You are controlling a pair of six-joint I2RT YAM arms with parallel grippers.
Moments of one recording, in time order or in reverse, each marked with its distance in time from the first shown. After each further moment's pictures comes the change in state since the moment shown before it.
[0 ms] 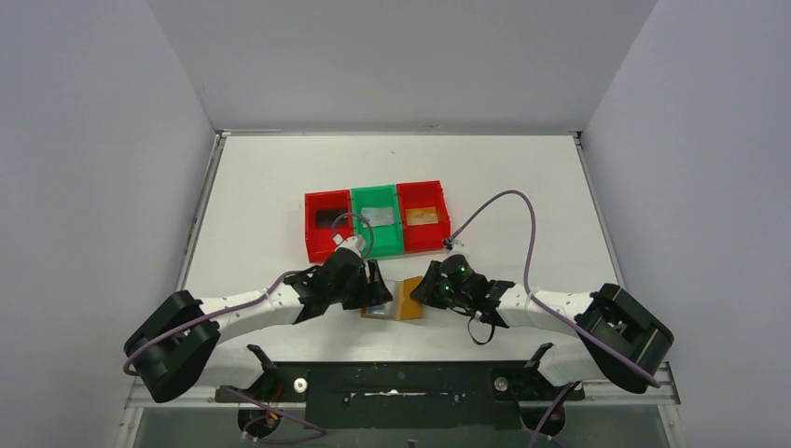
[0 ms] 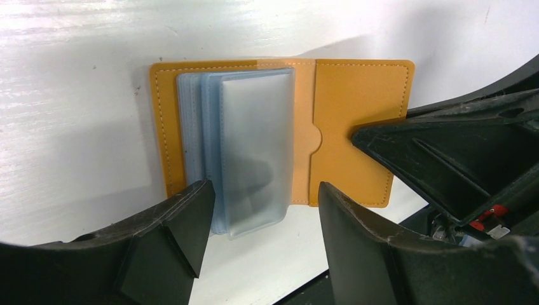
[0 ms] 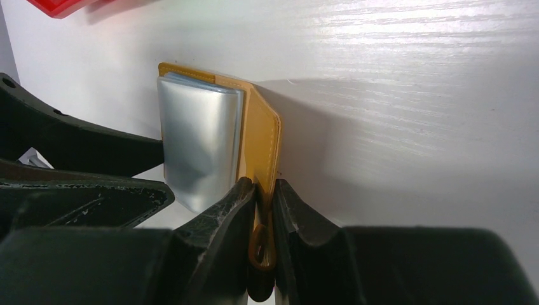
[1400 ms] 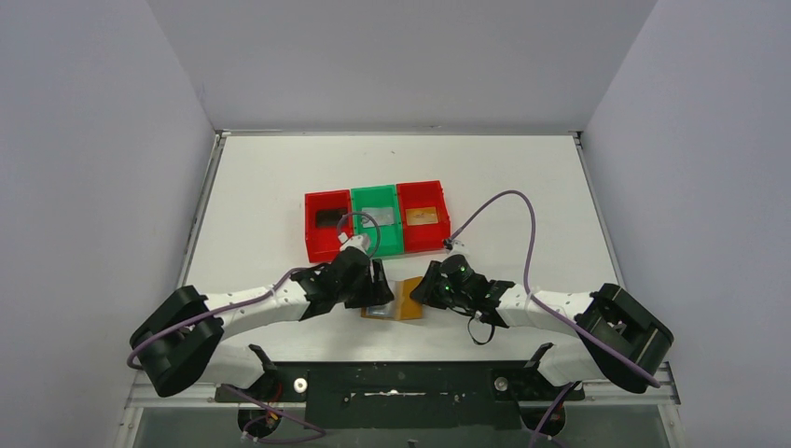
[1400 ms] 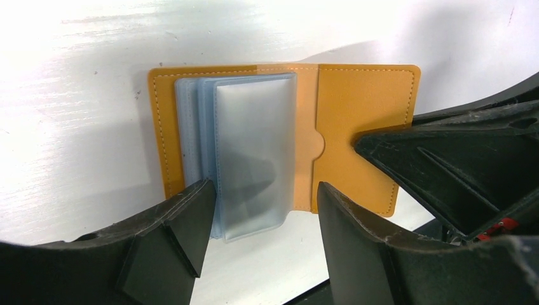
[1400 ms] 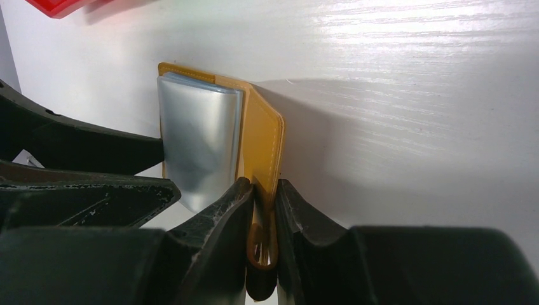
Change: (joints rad) left arm -0.039 0.037 0.063 -0.070 -0.067 0.010; right arm 0.000 0.001 0.000 -0.001 0.000 0.001
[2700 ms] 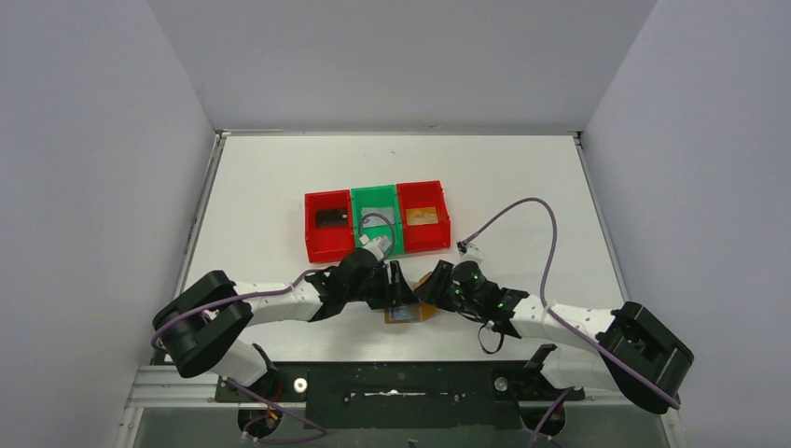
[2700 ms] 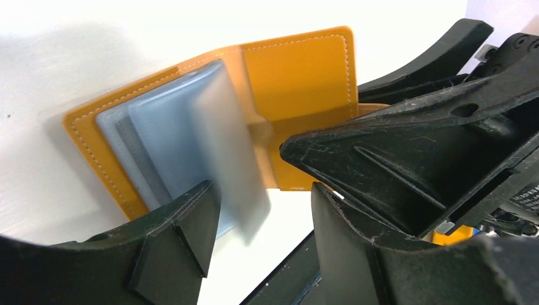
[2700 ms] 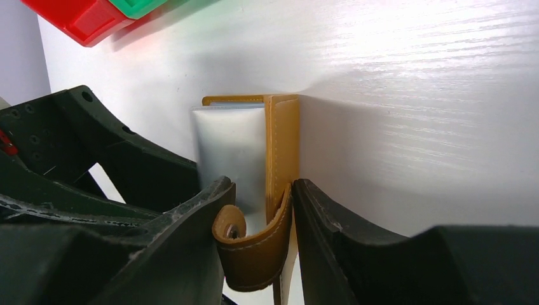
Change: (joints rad) left arm -0.026 0.143 -0.029 0.354 0.228 -0.069; right arm -0.002 -0.124 -0.077 0.016 0.059 0.060
